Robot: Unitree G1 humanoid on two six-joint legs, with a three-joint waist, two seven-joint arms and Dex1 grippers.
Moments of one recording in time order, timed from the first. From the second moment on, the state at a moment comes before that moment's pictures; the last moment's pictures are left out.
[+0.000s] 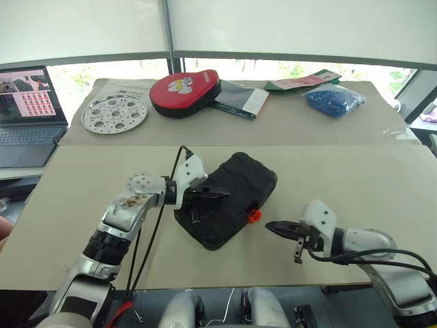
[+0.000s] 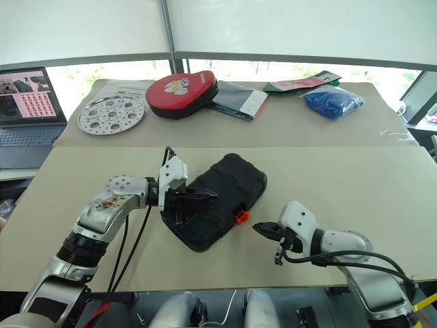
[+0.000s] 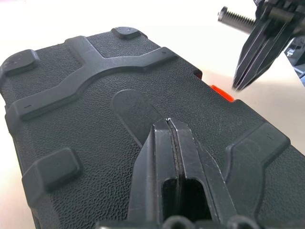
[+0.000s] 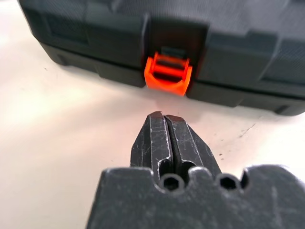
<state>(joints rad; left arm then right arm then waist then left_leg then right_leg) -0.53 0.50 -0.25 -0.03 -0.30 0.44 -1.08 0.04 -0.71 0.07 -0.43 0.30 0.38 0.84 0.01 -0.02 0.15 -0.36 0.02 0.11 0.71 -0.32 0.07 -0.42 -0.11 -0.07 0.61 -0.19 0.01</state>
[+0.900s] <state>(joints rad) -0.53 0.50 -0.26 0.00 -0.30 0.42 -1.09 -0.03 -0.61 0.10 -0.40 0.28 0.29 0.85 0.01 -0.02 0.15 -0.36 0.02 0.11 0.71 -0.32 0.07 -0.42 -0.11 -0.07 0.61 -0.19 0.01</state>
